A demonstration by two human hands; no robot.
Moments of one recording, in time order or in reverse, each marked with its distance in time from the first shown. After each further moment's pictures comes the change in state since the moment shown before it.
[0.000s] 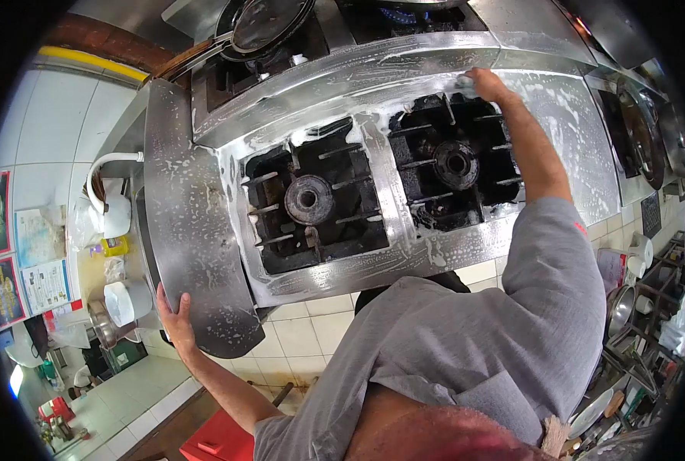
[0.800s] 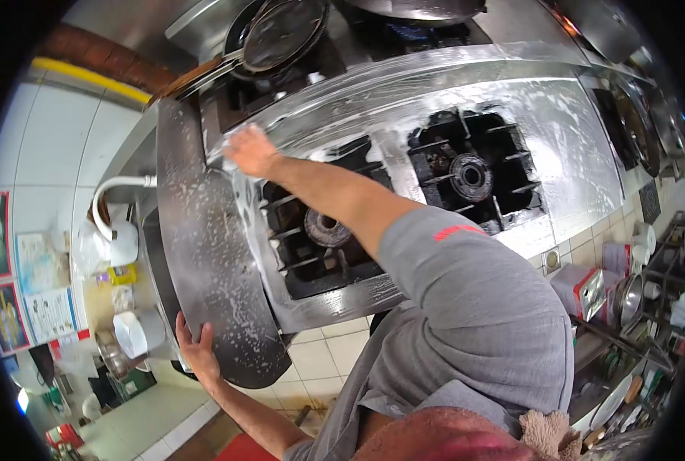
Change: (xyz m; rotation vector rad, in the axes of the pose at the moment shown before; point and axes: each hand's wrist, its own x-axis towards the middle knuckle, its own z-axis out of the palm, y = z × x) left_hand 0.009 0.001 0.000 -0.146 0.036 -0.062; right_hand 0.102 -0.500 0.078 0.068 0.340 -0.518
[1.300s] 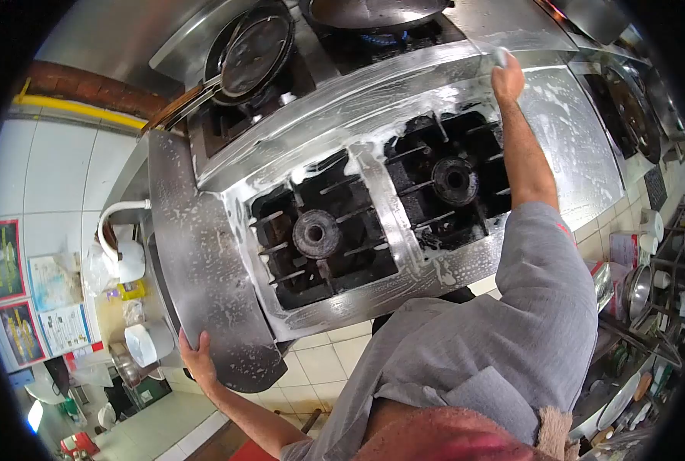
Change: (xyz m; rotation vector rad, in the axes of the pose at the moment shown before) left_hand -0.001 0.007 0.003 0.339 -0.017 0.029; right_hand -0.306 0.415 -0.209 -0.280 0.512 0.816
